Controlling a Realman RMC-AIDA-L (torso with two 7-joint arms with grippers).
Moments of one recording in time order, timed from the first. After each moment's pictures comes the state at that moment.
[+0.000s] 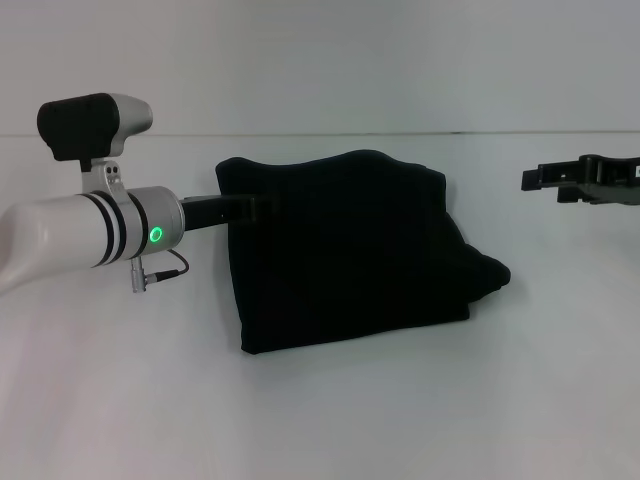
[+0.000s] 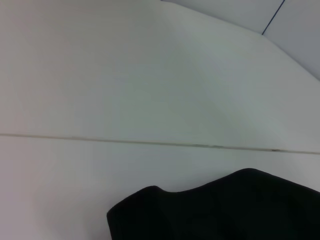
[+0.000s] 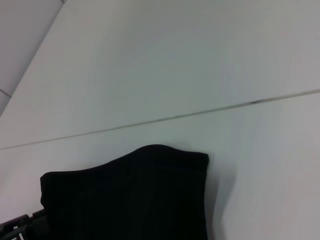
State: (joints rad) left arm -0.83 -2.09 0.88 0.31 1.87 0.66 -1.87; right arm 0.79 1.89 -0.63 -0.54 -2.33 -1.19 2.36
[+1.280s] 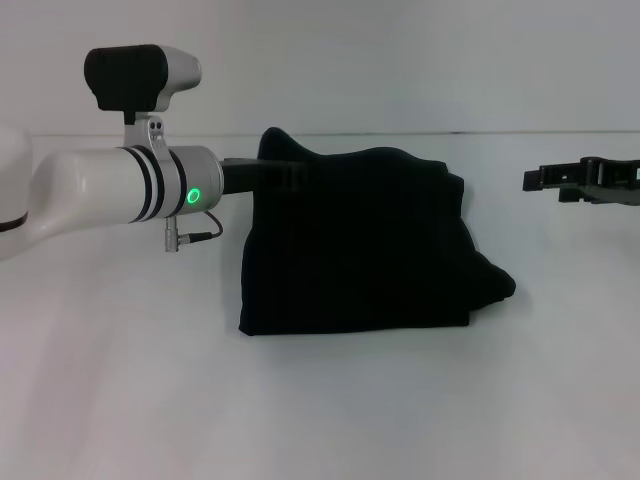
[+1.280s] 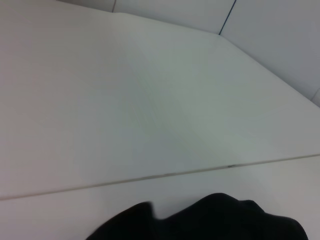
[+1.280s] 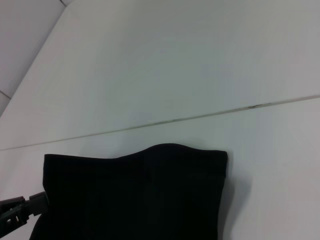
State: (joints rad) left arm -0.93 -2.08 0.94 0.32 1.87 0.66 -1.88; right arm 0.79 1.90 -0.61 -0.54 -2.33 -1.18 2.32
